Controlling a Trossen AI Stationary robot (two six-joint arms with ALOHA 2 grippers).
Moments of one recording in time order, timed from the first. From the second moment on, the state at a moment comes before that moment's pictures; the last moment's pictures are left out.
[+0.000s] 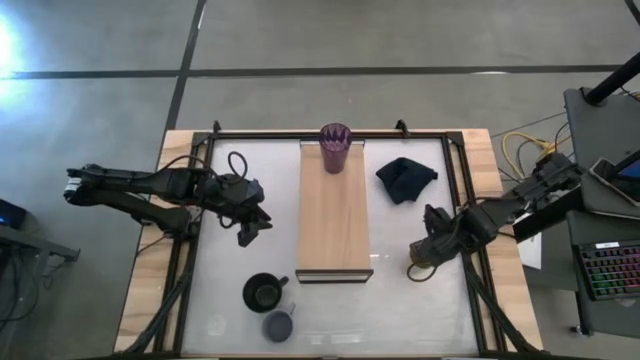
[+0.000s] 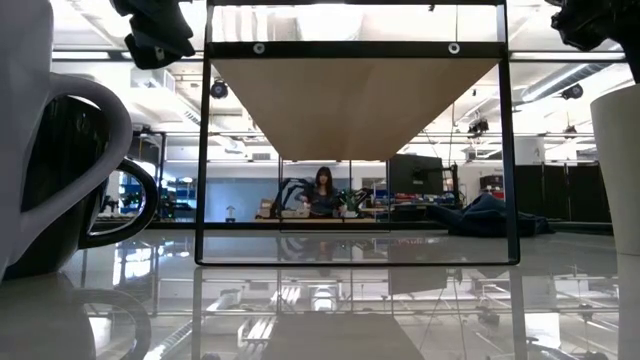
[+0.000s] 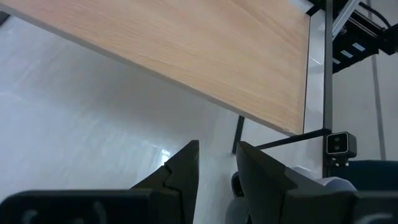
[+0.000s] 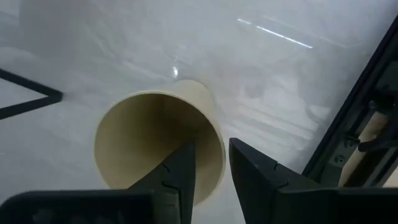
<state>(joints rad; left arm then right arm) -0.07 1.01 1.01 -0.74 0.05 -0.51 0.54 1.18 1.00 -1.29 0.08 1.74</state>
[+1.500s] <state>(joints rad) -0.07 1.01 1.01 -0.75 -0.11 -0.52 0.01 1.68 2.02 -1.57 0.29 0.79</state>
